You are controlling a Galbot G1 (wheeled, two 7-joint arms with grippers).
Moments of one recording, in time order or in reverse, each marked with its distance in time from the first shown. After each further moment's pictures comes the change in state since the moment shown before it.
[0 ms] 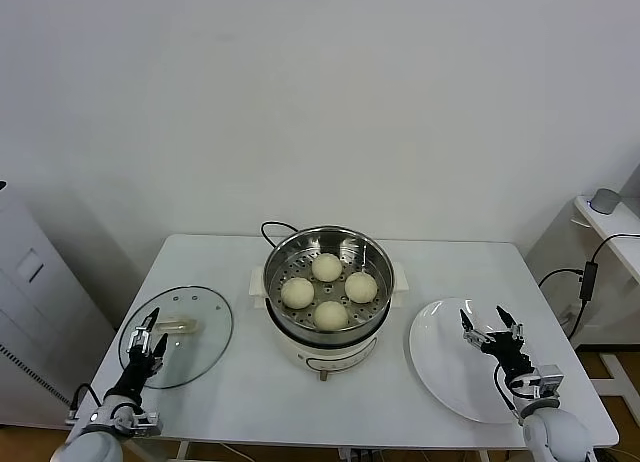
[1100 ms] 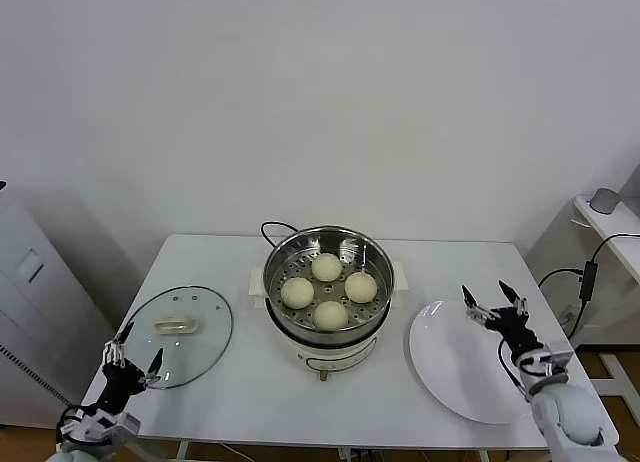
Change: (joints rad) left arm 0.188 0.141 0.005 -0.234 -0.654 0.124 0.079; right arm 0.010 -0.084 -0.023 0.075 0.084 -0.033 0.020
